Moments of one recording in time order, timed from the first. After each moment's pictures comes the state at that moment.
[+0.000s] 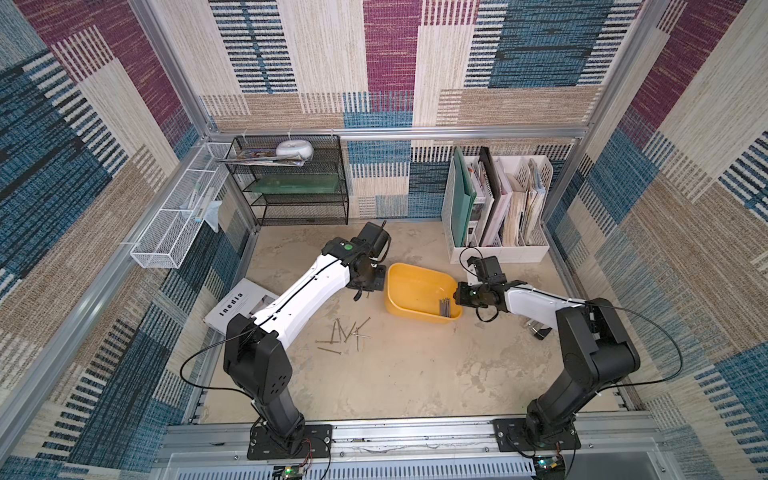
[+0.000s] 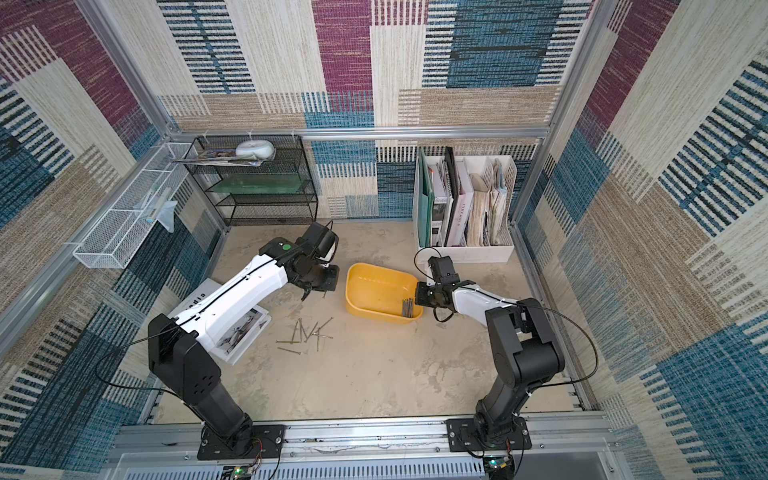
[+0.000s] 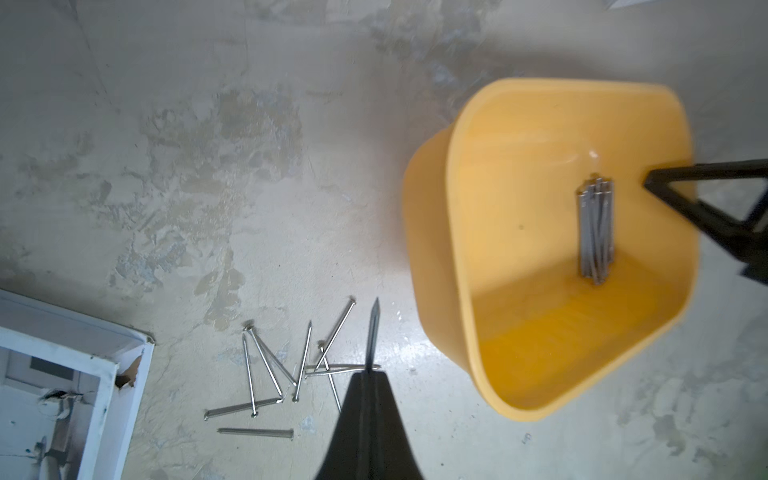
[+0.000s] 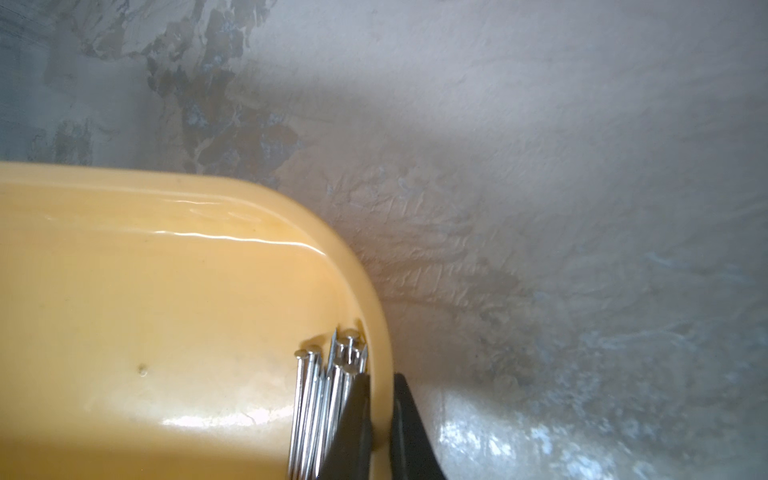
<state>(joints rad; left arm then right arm) -0.57 1.71 1.68 -1.08 -0.07 -0.36 0.30 1.68 0.91 -0.19 -0.19 0.39</state>
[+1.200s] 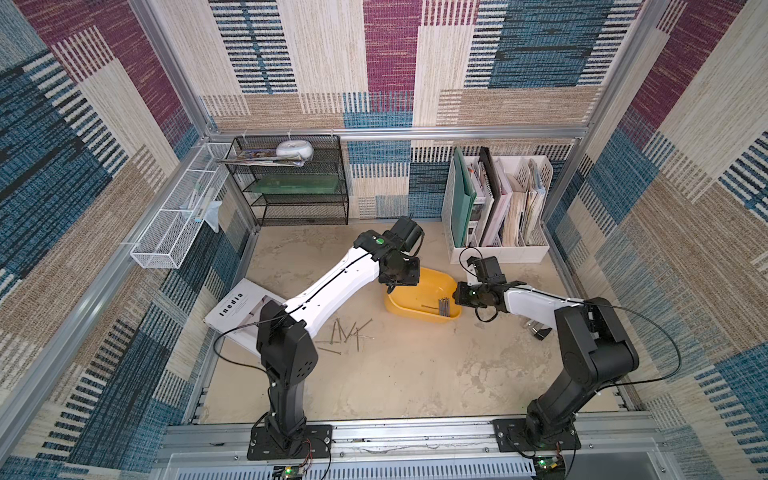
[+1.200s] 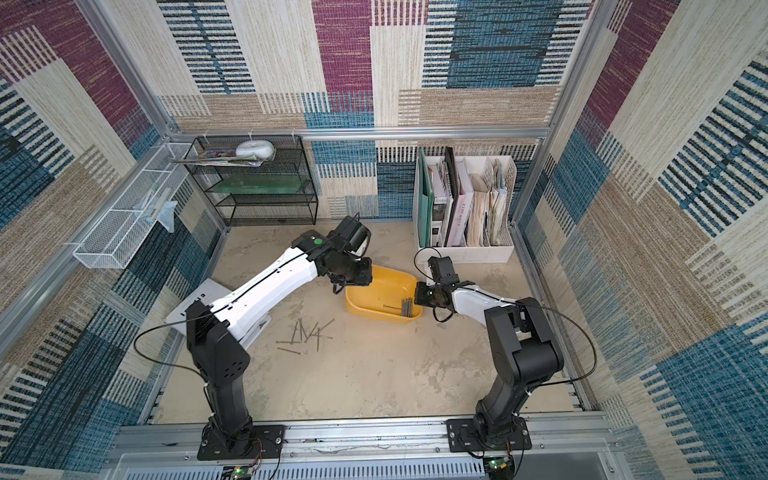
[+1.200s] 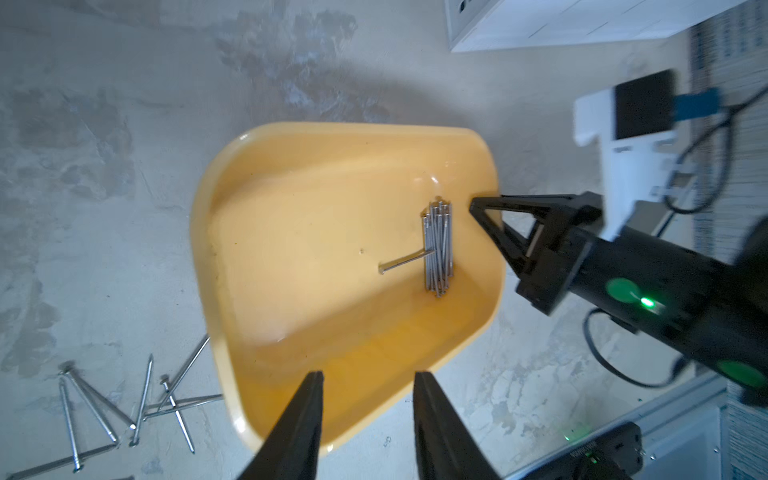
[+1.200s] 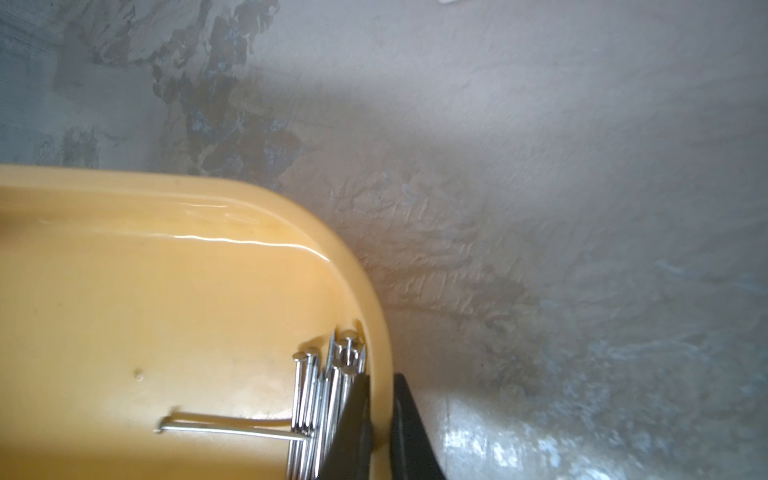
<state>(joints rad) -0.68 1.84 1.84 -1.05 0.03 -0.54 0.30 1.69 0.91 -0.17 -0.20 0.40</state>
